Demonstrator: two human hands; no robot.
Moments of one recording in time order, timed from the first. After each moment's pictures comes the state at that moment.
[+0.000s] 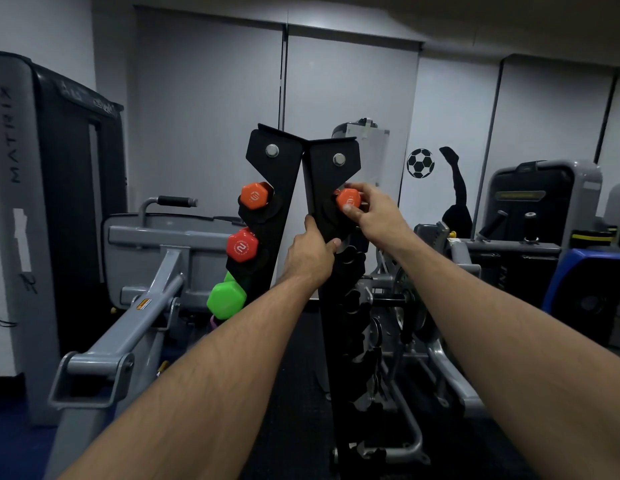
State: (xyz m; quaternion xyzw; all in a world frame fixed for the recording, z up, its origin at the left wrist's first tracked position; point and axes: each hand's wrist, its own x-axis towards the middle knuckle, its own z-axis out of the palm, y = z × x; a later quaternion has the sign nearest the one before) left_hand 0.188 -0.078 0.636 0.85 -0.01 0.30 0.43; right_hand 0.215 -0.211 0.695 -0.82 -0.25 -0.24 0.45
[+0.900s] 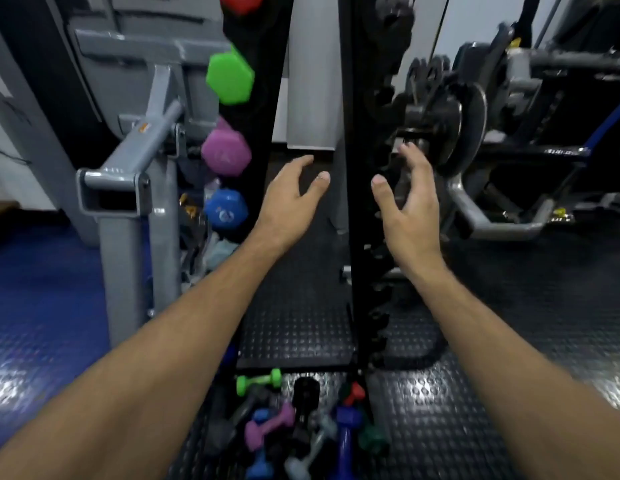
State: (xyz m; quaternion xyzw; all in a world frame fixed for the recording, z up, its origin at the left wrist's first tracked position) left_hand 0.101 -0.036 0.412 0.84 -0.04 0.25 0.48; right_hand 0.108 -0.227 0.406 -0.78 -0.17 -0.32 0.50
